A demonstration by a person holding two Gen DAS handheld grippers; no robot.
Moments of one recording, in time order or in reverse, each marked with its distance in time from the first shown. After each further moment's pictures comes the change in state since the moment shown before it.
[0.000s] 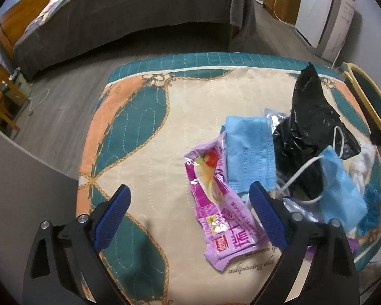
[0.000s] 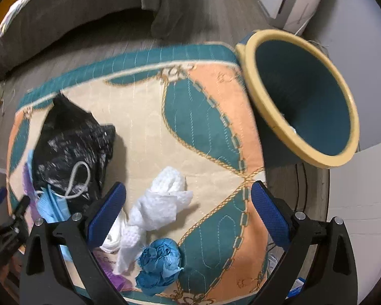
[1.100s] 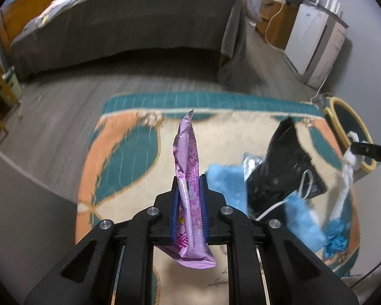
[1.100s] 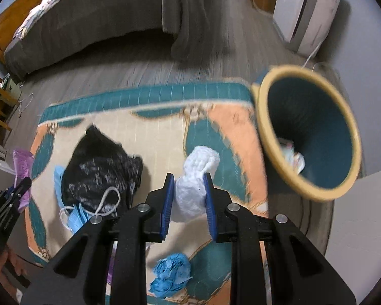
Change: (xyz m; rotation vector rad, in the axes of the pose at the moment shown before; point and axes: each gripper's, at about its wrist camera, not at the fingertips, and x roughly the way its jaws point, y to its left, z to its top) left arm -0.039 0.008 0.035 -0.048 -0.119 -0.110; right arm -0.049 0.002 0.027 -0.063 -0.135 0.069
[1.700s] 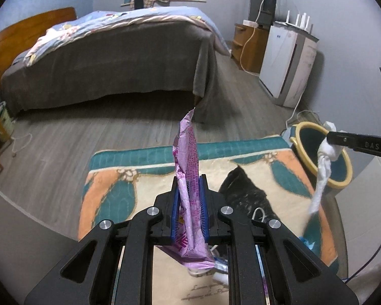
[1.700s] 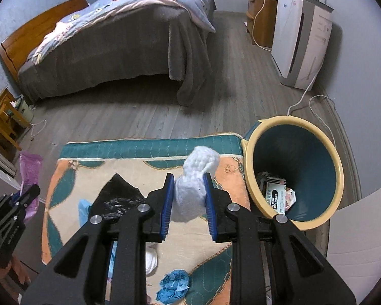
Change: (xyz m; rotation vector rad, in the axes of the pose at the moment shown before) left arm -0.056 -0.044 0.032 0.087 -0.171 -0.065; right arm -0.064 -0.013 0.024 0.012 -0.188 0.063
